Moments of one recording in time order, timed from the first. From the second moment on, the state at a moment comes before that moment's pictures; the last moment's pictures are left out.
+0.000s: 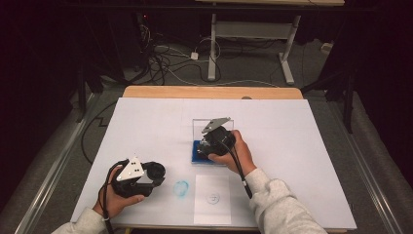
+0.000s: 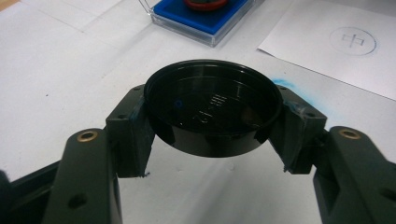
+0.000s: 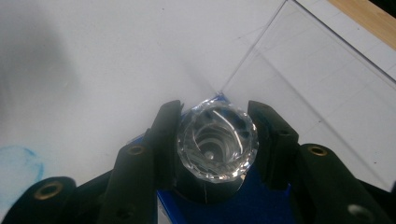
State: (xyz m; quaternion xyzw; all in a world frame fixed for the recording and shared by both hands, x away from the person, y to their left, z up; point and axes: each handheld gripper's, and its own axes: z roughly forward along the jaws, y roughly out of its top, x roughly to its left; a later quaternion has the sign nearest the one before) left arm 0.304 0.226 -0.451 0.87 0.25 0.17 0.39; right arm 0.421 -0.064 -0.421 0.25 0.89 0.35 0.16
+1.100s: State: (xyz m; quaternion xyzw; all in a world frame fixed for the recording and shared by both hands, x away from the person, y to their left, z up) left arm 0.302 0.219 -0.454 0.86 0.26 0.16 0.40; right arm 0.426 -0.060 -0.426 0.26 0.89 0.34 0.15
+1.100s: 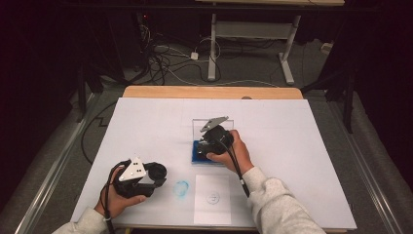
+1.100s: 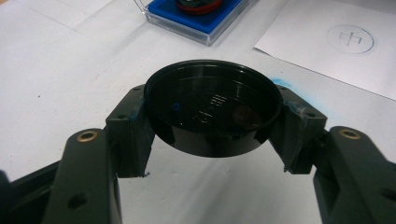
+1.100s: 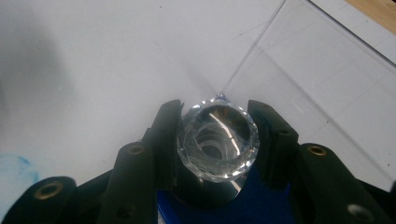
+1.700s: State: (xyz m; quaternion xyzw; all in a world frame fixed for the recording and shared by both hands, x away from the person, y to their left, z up) left arm 0.303 0.223 -0.453 0.87 0.25 0.16 0.39; right arm 0.418 -0.061 -0.428 0.26 0.89 0.34 0.17
